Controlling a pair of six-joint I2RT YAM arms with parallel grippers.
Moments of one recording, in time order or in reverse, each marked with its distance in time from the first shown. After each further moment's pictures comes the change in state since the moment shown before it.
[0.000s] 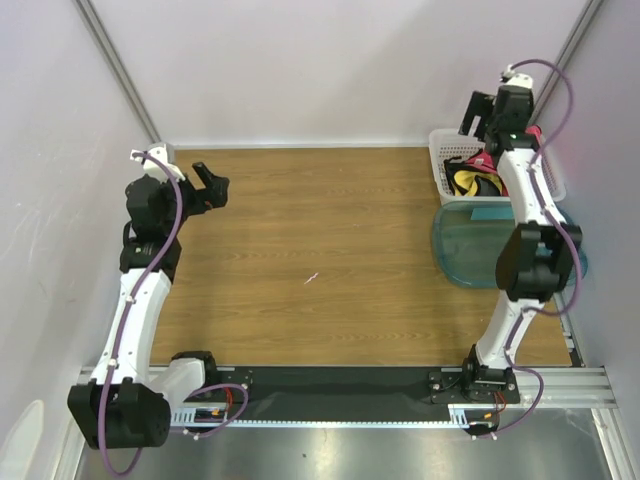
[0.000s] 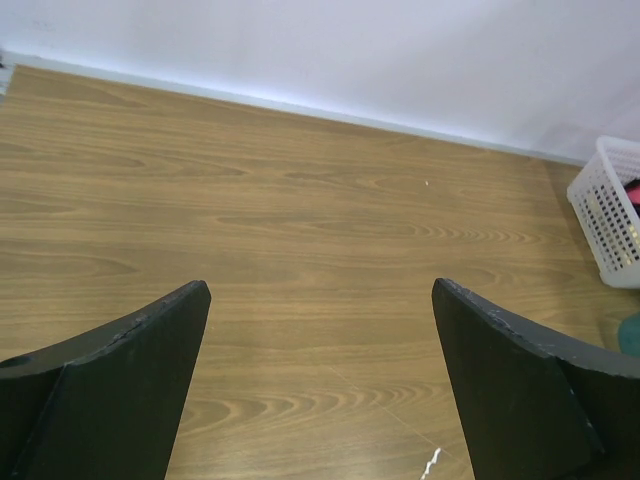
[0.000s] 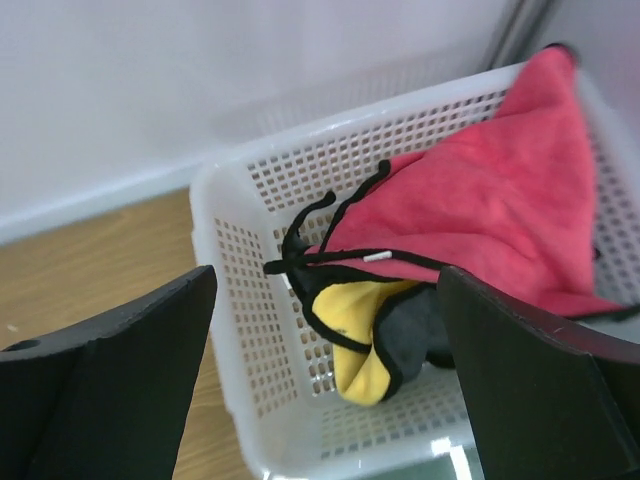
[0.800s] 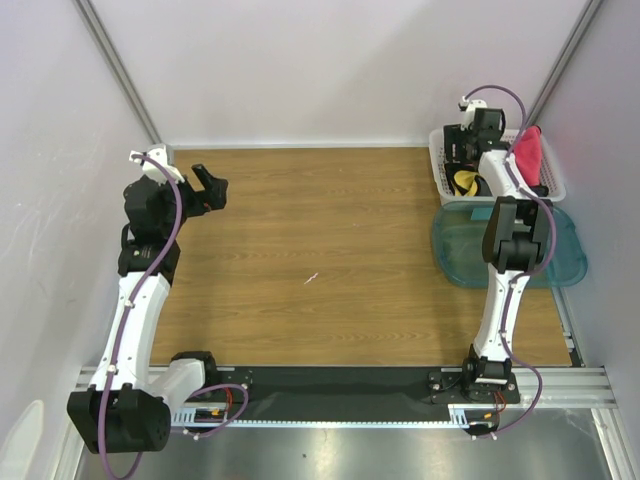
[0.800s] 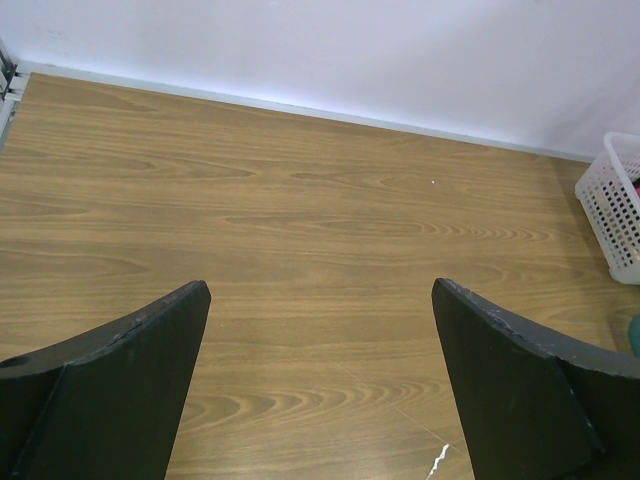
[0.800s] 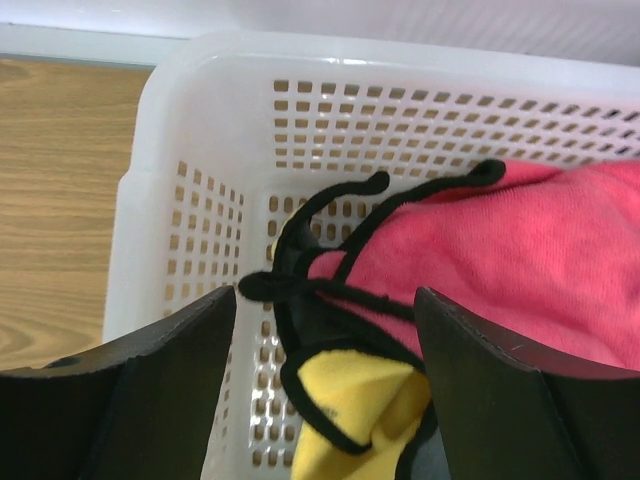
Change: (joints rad) left arm 0.000 -0.029 0.000 -0.020 -0.011 0.028; right arm -0.005 0.359 0.132 -0.006 -0.219 -0.303
